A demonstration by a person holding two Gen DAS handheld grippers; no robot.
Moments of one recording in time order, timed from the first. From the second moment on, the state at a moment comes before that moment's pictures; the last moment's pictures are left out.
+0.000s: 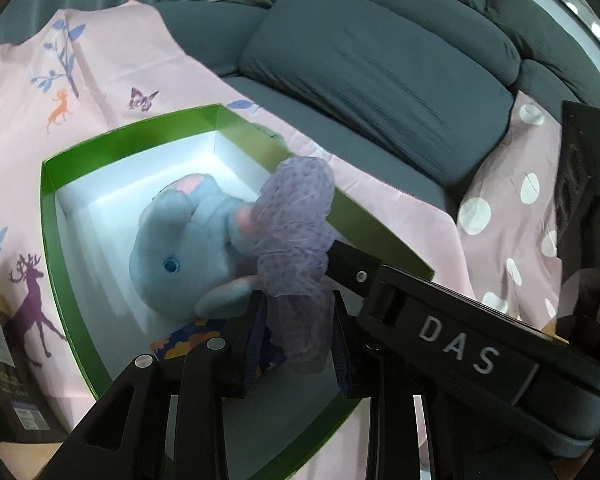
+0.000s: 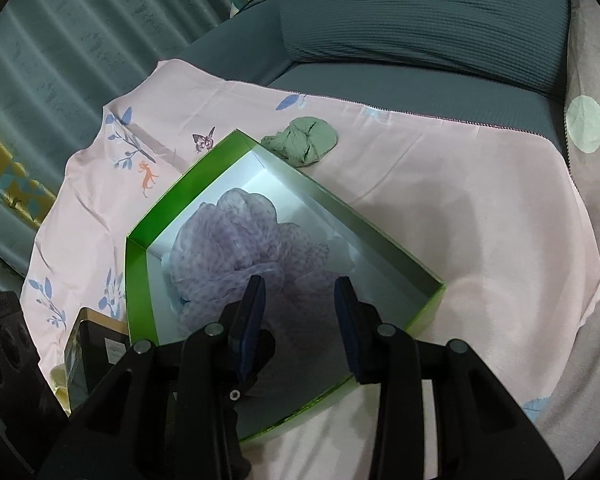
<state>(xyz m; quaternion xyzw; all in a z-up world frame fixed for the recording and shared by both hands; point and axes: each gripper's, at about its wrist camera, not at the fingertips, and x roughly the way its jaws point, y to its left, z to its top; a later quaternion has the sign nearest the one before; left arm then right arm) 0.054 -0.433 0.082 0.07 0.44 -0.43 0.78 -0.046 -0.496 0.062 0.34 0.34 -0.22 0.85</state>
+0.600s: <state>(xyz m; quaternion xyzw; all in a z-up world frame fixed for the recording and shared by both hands) 0.045 -0.394 0.110 0.04 0.42 -0.42 0.80 -0.059 -0.486 0.082 0.34 0.29 -0.20 0.87</state>
